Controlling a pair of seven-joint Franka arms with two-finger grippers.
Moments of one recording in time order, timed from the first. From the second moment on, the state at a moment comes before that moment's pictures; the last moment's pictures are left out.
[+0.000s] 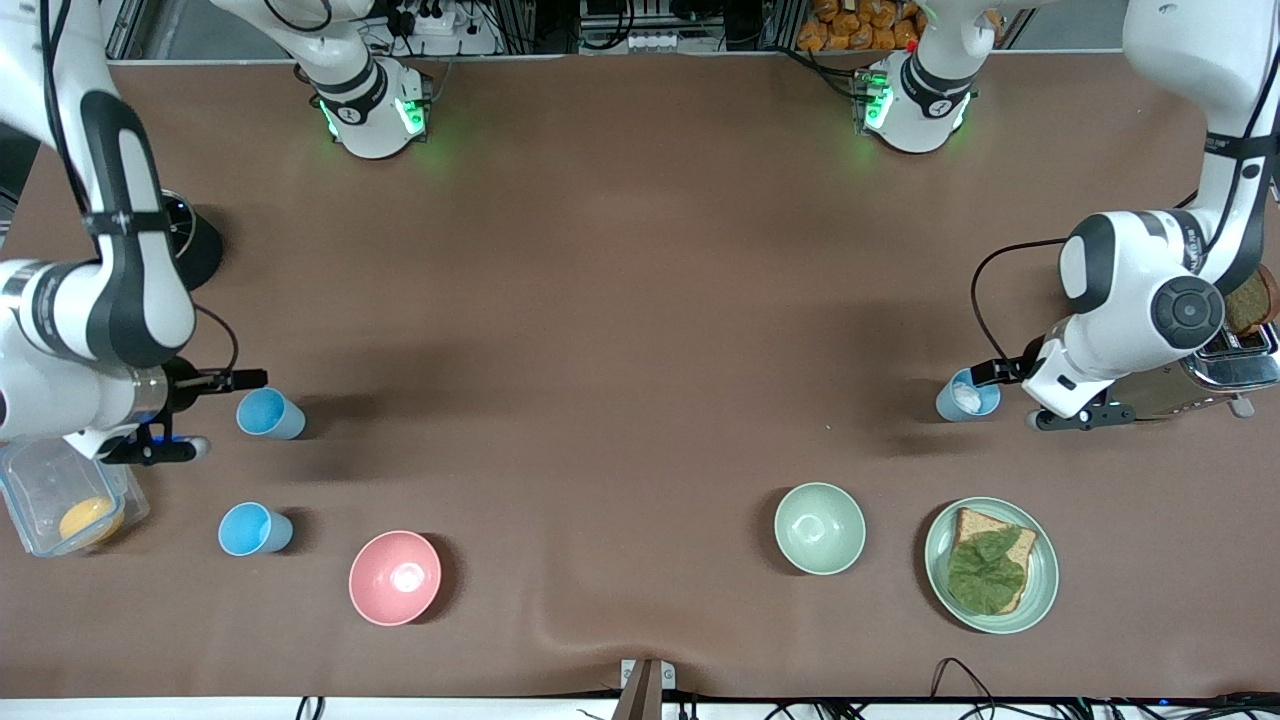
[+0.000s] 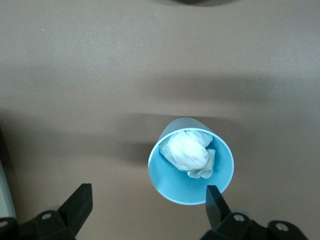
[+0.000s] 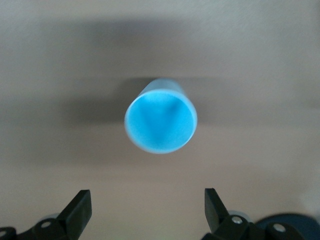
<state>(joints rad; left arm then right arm) 0.02 0.33 -0.01 -2.03 0.04 2.25 -0.08 -0.11 0.51 -0.03 -1.59 0.00 1.76 -0.15</state>
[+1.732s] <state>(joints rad) 0.05 0.40 -0.04 -2.03 0.01 2.33 -0.05 -0.15 0.69 -0.03 -1.59 0.02 1.96 -0.19</state>
